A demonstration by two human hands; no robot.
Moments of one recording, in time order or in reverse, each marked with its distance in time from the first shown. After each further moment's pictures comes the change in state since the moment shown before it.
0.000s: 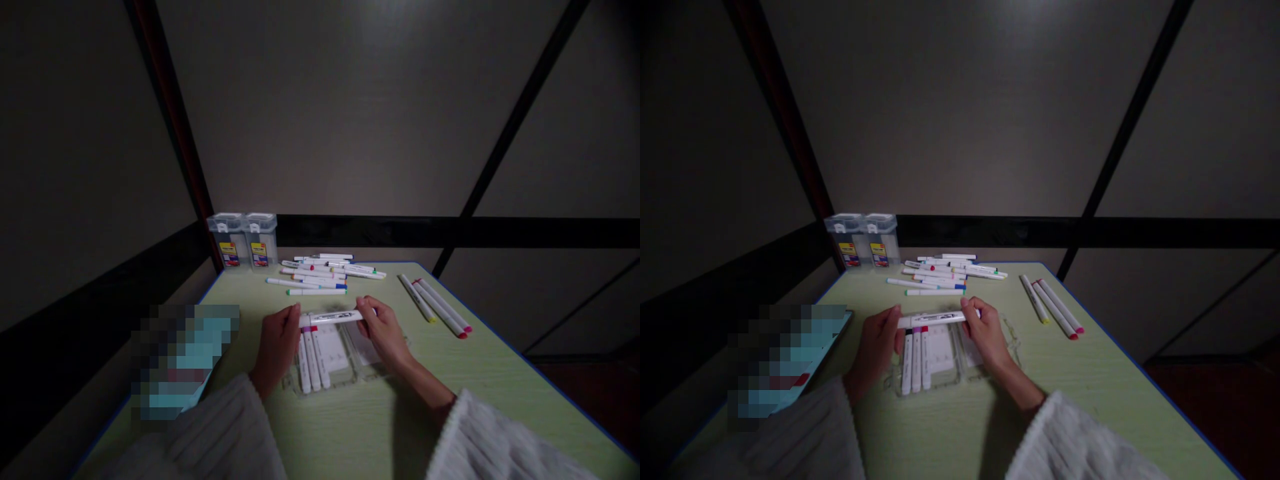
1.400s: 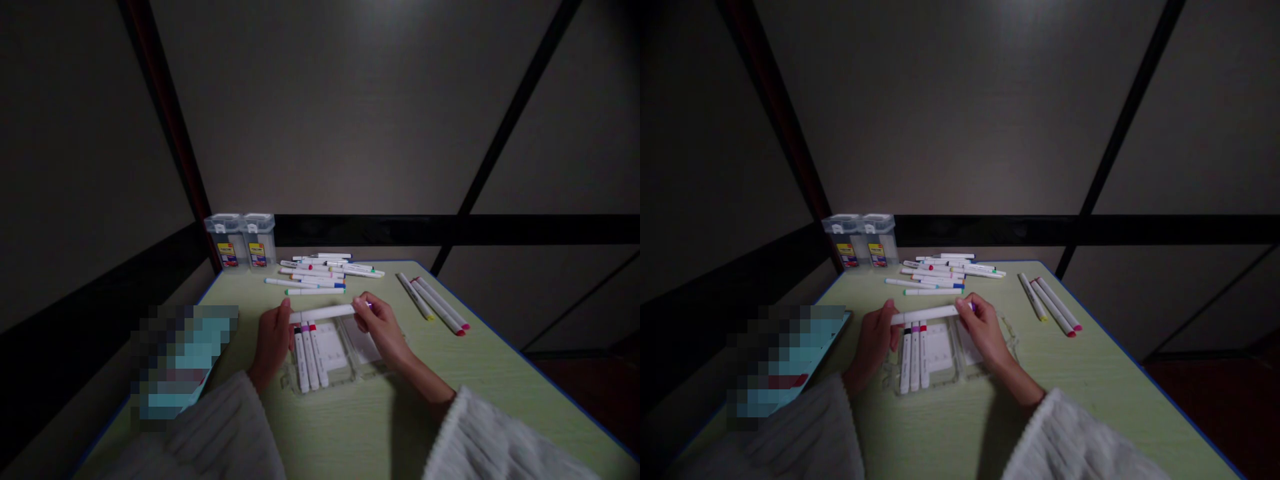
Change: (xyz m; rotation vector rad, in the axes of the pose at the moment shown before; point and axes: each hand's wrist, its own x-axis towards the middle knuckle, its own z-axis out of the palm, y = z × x) left_hand 0.008 -0.011 0.001 -0.068 0.029 -0.068; right_hand 0.002 -0.003 -0.002 0.081 -0.064 -0.010
